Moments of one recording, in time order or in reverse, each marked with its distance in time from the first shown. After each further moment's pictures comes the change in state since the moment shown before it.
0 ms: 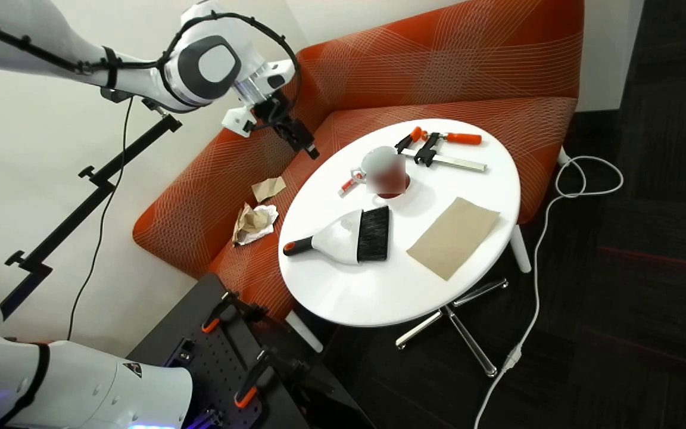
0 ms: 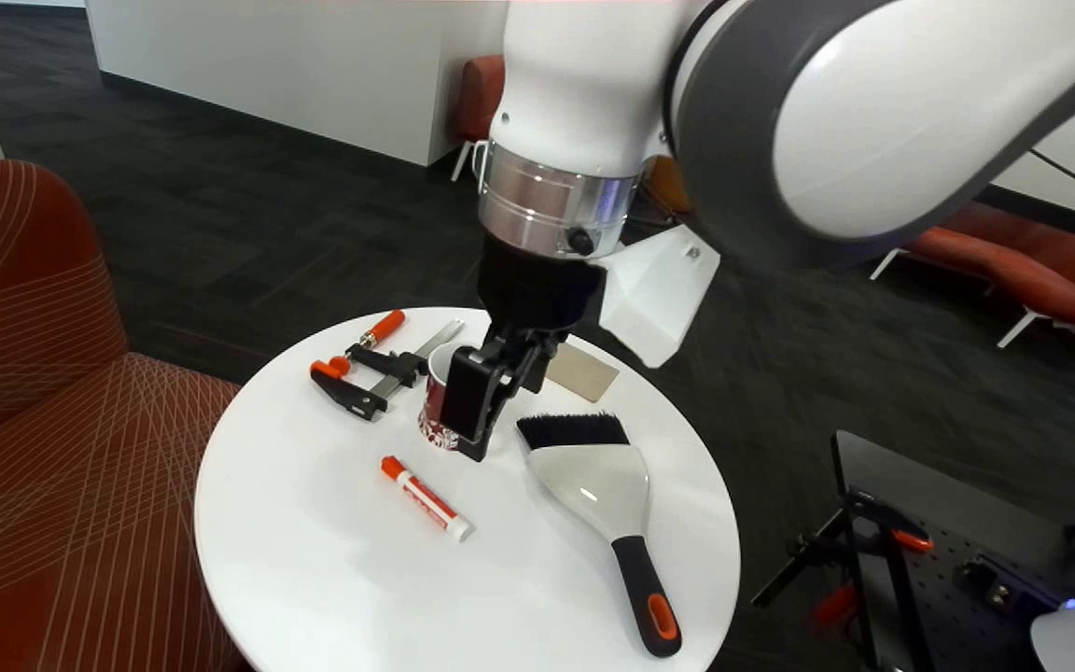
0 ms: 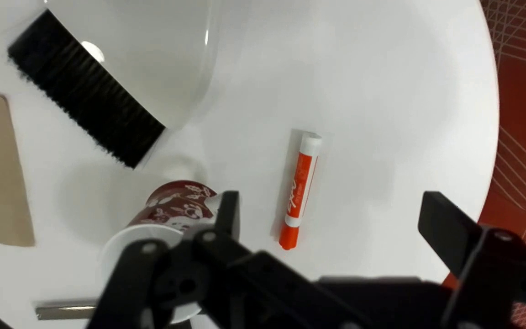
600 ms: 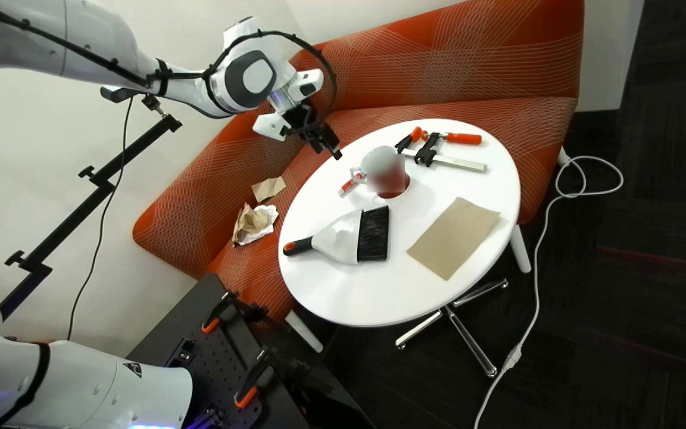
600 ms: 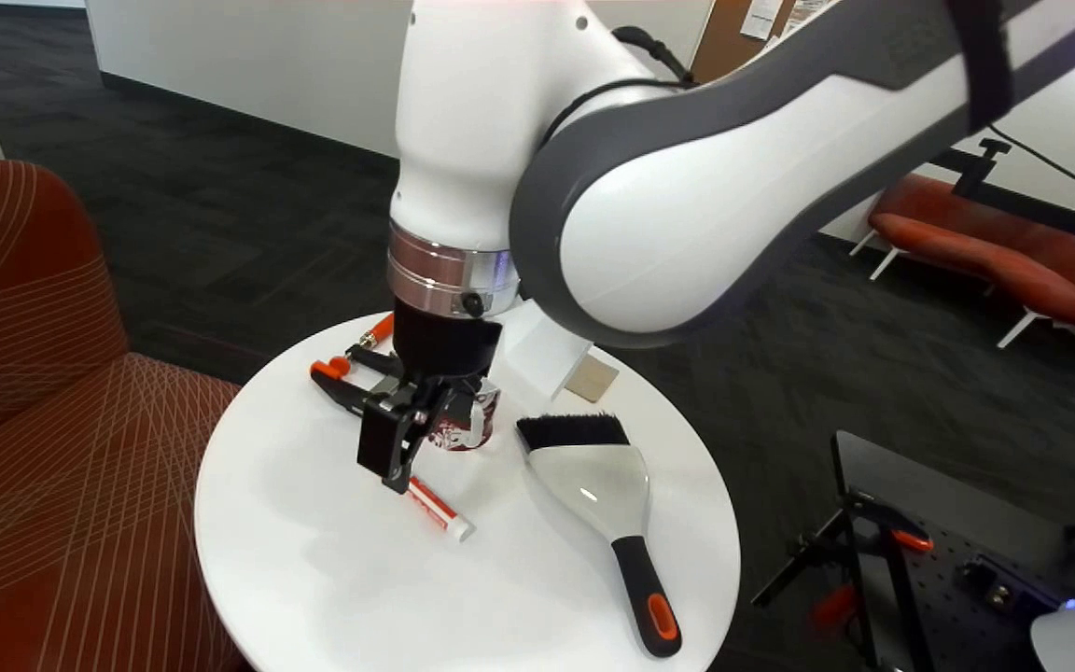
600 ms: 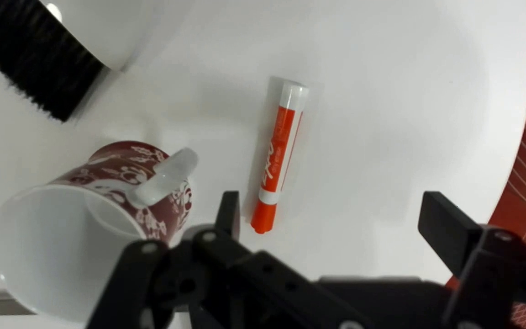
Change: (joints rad) arm 0.020 0.230 -0.015 0.212 0.003 0.029 -0.042
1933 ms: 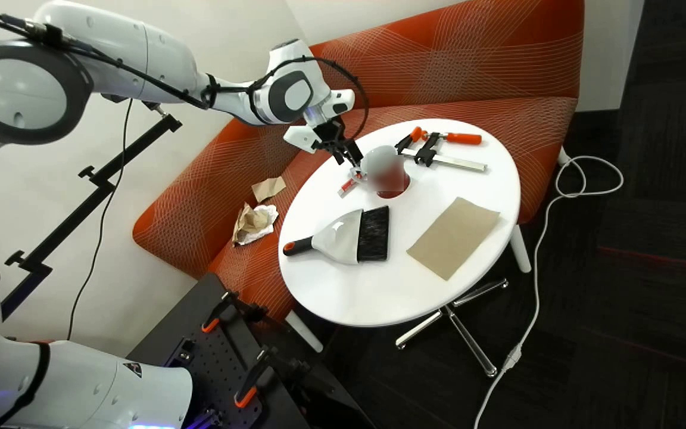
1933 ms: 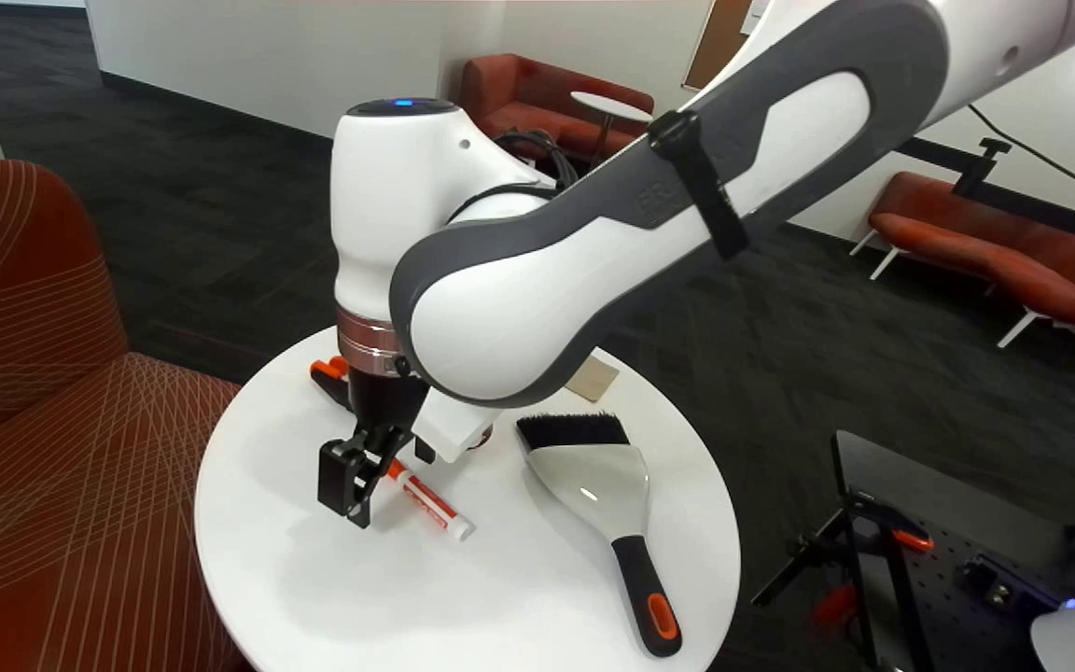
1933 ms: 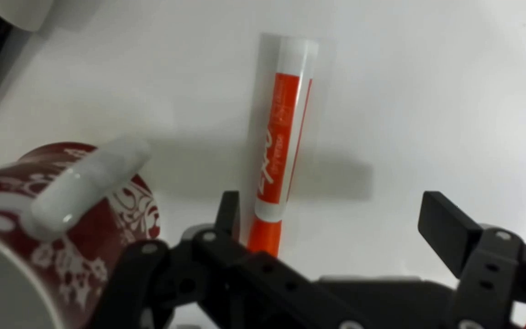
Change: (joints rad) arm 0.004 0.259 -0.025 0.260 0.067 -0.062 -0.020
